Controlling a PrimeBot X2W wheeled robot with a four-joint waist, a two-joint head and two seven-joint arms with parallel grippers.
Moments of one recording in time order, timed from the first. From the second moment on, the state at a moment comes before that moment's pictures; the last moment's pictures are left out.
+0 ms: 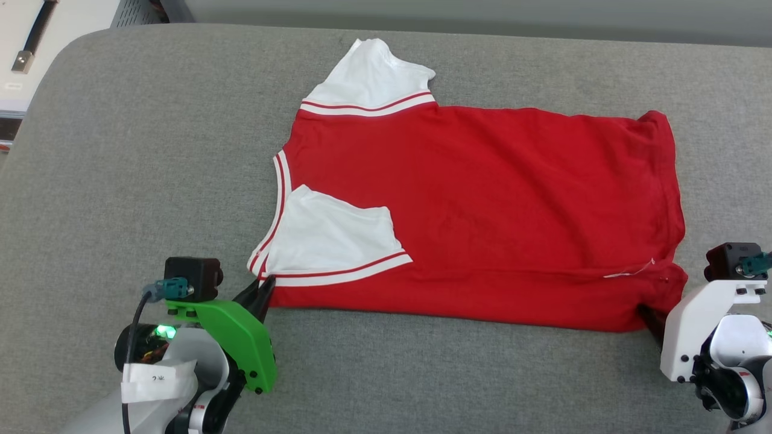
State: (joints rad) left arm -0.41 0.70 -0.91 0.03 -1.09 0.36 -0.02; right arm -0.14 -0.21 -0.09 0.09 0.29 0.13 0.78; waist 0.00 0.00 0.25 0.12
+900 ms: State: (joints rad) left arm -0.28 0.72 -0.98 0.03 -1.13 0.35 0.04; right arm 0.06 -0.27 -0.18 -0.07 0.37 0.13 0.89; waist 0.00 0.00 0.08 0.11
